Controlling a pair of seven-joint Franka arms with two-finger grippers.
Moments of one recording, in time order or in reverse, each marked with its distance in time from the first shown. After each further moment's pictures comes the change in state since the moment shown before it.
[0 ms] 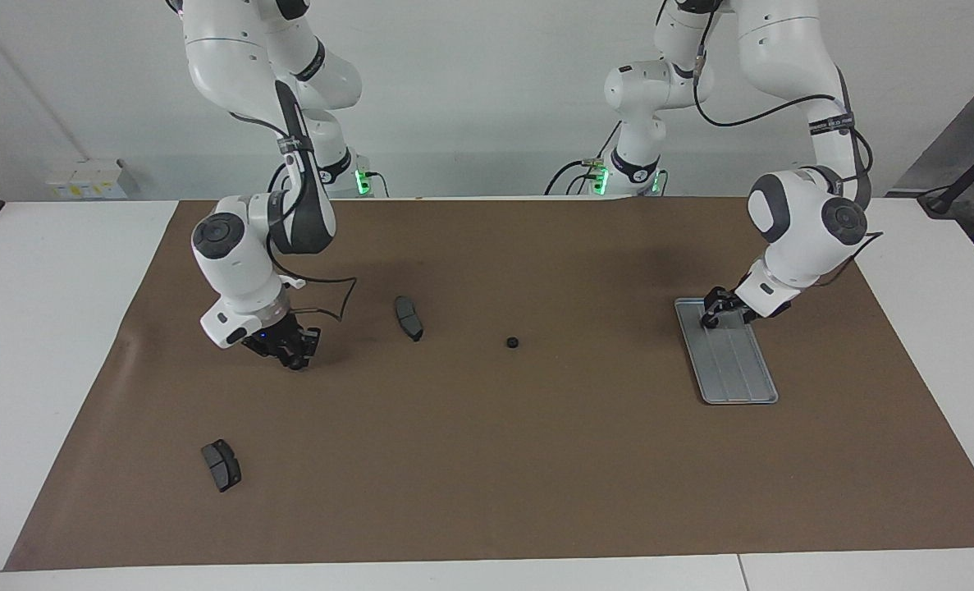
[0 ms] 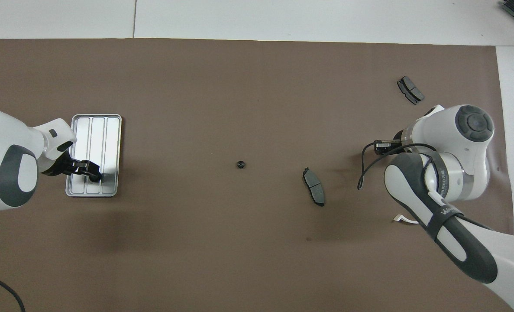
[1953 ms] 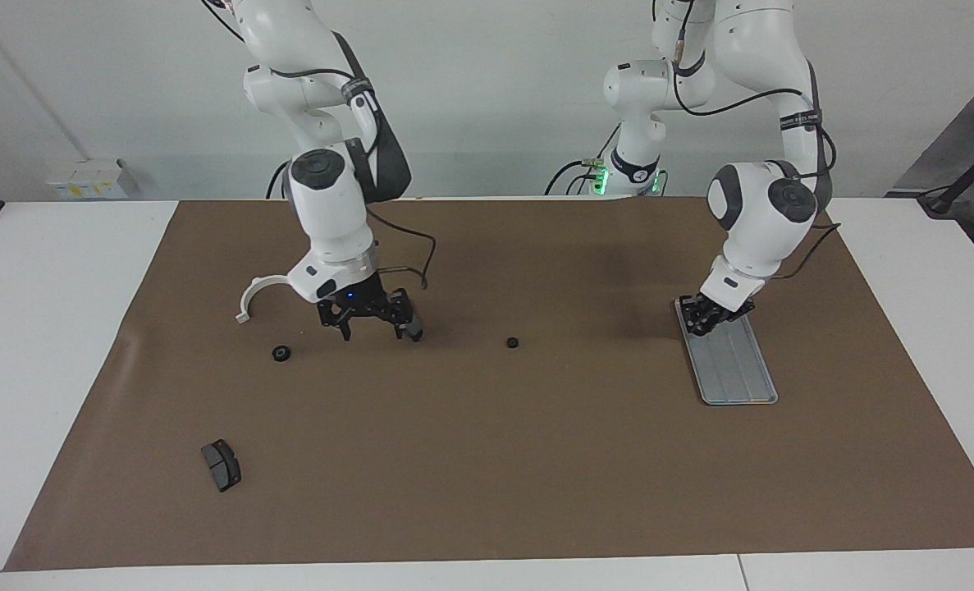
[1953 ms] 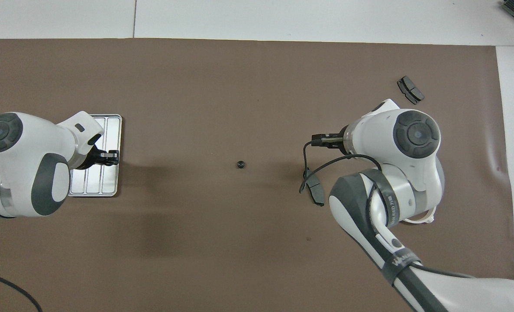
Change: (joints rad) left arm -0.169 -0.042 -0.019 -0.009 -0.005 0.125 -0.352; right arm 0.306 -0.086 0.022 0.114 0.001 -0.042 0.336
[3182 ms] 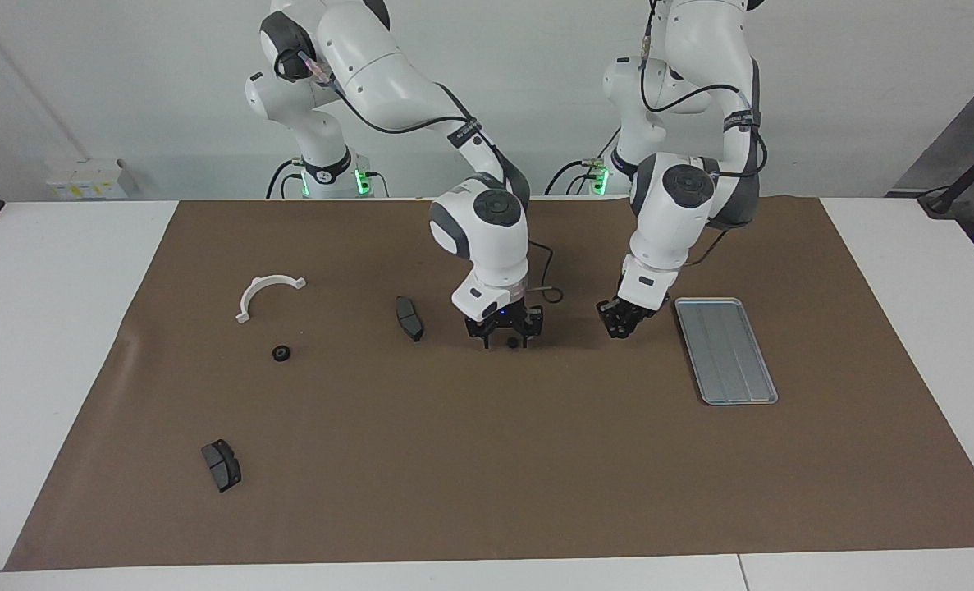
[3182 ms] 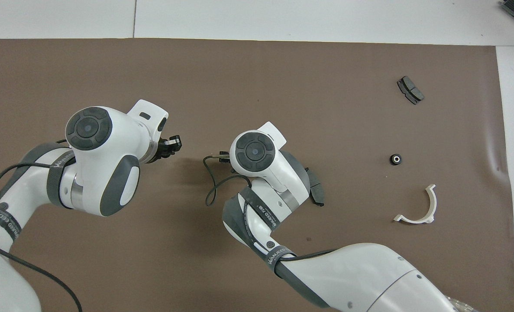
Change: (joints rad) left arm -0.216 0.044 -0.004 0.098 0.000 0.003 -0.451; right arm 0.297 0.381 -0.002 0.311 -0.085 0.000 0.360
